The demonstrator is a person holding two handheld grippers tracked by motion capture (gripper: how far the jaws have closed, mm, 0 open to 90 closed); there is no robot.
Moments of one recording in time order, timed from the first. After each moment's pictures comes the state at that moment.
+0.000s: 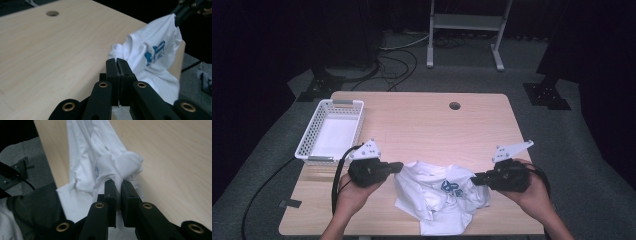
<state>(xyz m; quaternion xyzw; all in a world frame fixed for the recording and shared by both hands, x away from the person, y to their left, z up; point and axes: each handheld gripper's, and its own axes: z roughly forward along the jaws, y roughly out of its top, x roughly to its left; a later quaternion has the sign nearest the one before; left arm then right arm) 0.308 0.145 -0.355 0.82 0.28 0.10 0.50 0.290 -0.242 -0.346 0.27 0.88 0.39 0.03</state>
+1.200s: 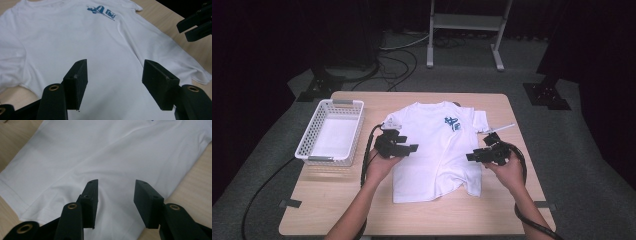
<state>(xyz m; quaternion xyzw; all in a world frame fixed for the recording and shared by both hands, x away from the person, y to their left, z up) 0.392 0.109 -0.420 0.81 0.38 0.08 0.45 0.385 -0.250 -0.420 0.46 0.82 0.34 0.04</state>
